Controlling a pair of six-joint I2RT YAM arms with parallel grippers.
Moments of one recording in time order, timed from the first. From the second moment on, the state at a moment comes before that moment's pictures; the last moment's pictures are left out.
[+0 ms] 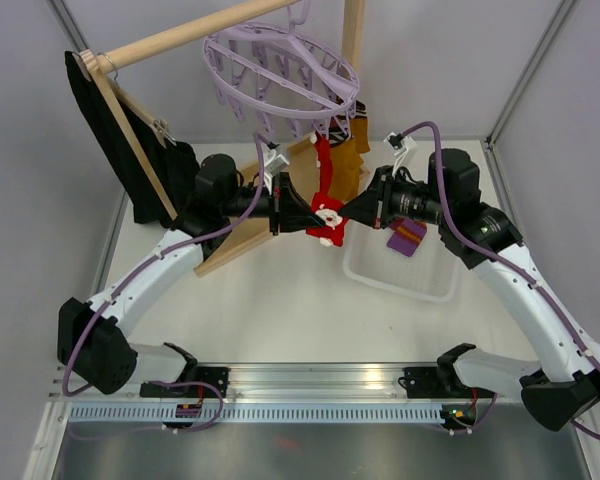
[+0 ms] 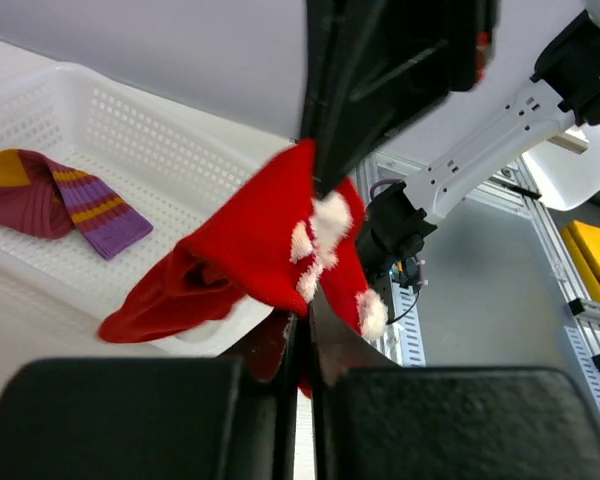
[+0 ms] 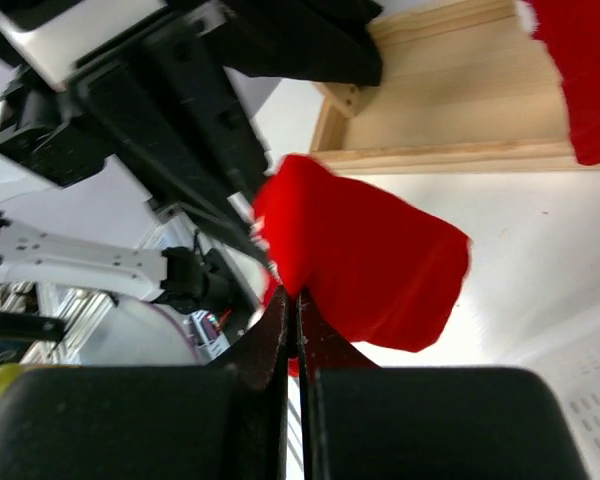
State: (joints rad) left arm -0.53 1.35 1.15 0.14 1.03 -0.30; right arm 0.48 1.15 1.34 -0.49 -0.58 0.48
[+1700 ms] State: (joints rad) left arm -0.53 0.68 0.72 0.26 0.24 -1.75; right arm 0.98 1.11 1.20 -0.01 -0.14 -0.07
